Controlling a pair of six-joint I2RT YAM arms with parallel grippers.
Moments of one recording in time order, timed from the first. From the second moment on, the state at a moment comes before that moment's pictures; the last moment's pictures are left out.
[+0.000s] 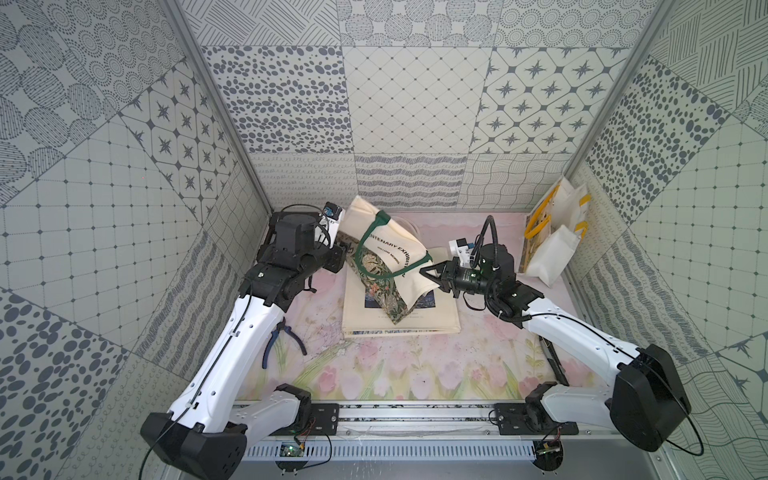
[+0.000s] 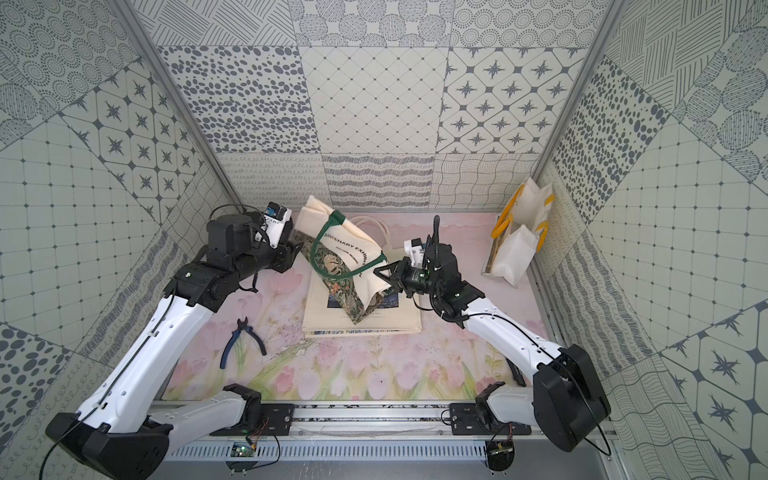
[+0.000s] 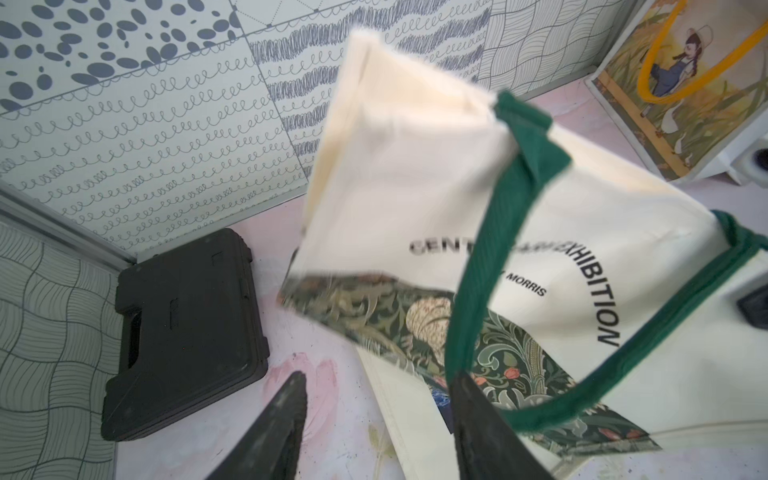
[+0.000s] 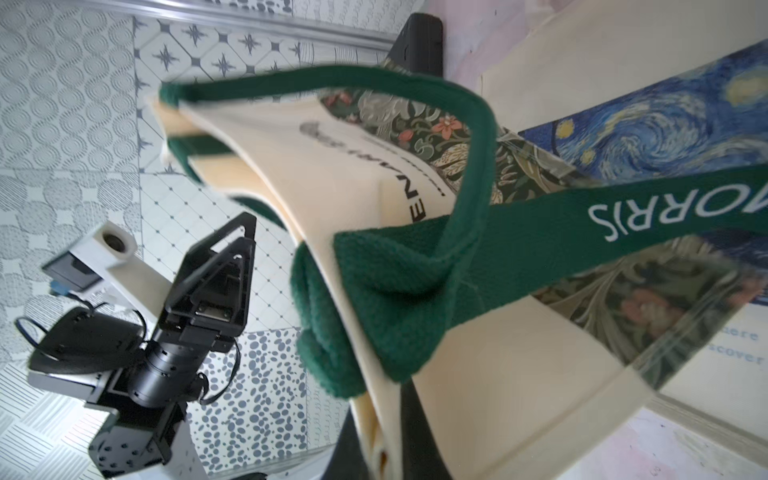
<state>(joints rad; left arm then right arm) -0.33 1.11 1.28 -0.67 0.04 0.15 0.53 1.28 0.84 0.17 -0.58 1.30</state>
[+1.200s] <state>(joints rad) -0.96 1.22 1.05 -0.37 0.06 0.53 0.55 1.29 0.82 0.18 -0.54 1.48</state>
